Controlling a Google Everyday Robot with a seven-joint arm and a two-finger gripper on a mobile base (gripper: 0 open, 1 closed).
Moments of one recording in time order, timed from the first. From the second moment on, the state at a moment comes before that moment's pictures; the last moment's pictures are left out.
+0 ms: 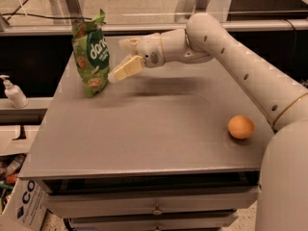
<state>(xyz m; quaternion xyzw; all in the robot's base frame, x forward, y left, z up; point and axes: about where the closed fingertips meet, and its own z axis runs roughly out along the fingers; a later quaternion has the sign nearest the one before) 0.660 0.106 0.889 -0.54 0.57 0.43 0.44</state>
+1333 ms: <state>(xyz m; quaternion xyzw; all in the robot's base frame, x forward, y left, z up) 0.661 0.182 0.879 -0.55 0.53 0.48 0.43</state>
